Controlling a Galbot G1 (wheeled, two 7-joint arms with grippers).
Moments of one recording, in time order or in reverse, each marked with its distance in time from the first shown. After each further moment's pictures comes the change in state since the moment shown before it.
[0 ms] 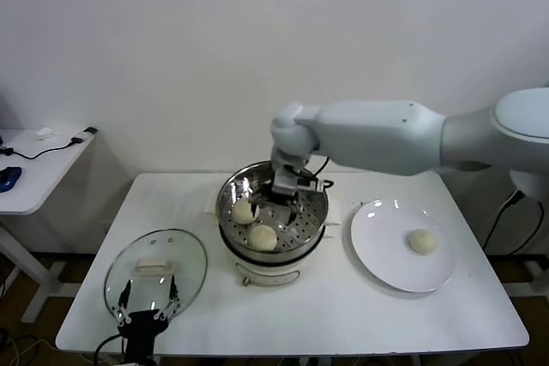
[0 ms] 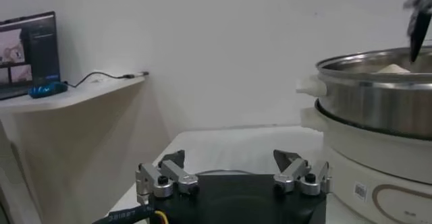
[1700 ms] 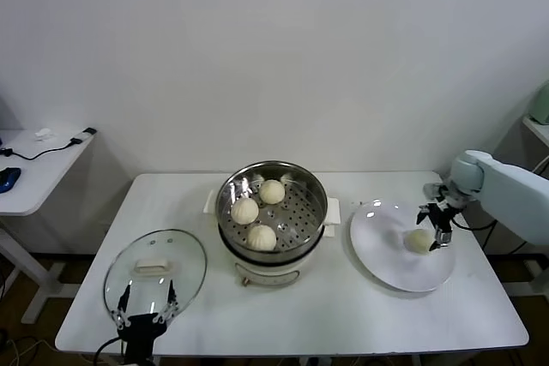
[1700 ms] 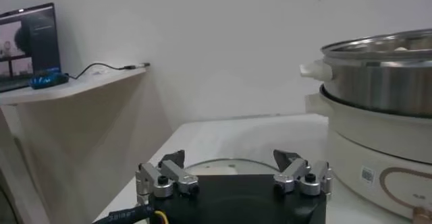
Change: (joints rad) left arm -0.013 -0.001 -0.015 0.045 0.000 -0.005 0.004; right arm -0.547 -0.449 0.310 -0.495 -0.084 -0.374 -0.035
